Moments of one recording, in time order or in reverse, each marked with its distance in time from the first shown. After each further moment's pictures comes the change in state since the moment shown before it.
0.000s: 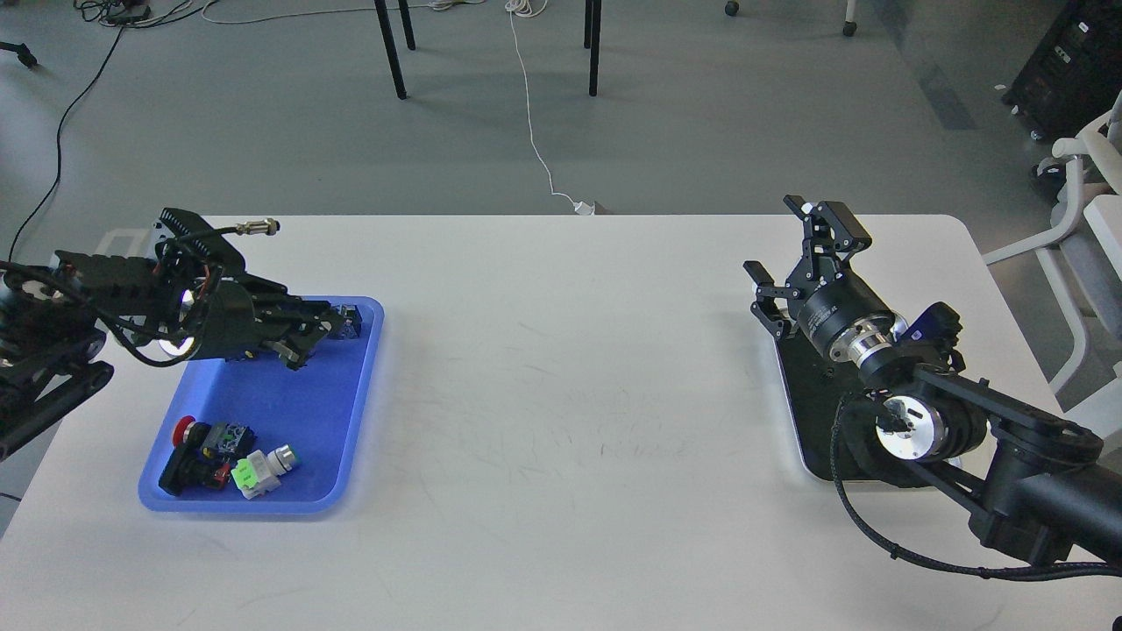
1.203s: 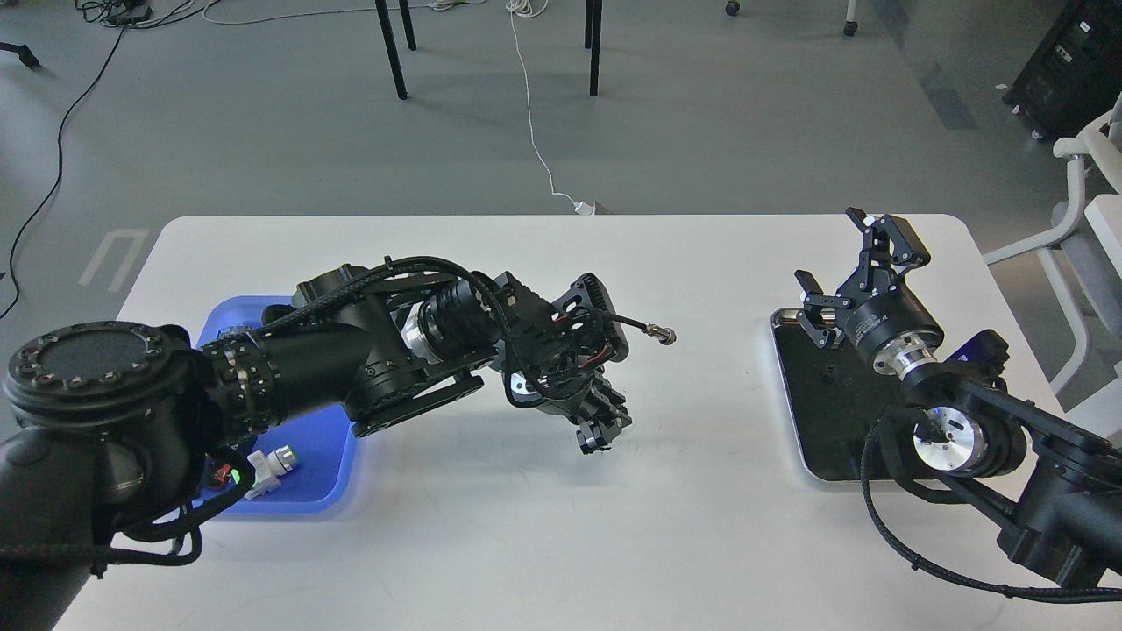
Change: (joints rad) left arm -0.301 -0.776 0.463 0.376 0.000 -0.096 0.000; right arm -0.085 -0.047 0.086 -0.011 0.068 0.008 0.000
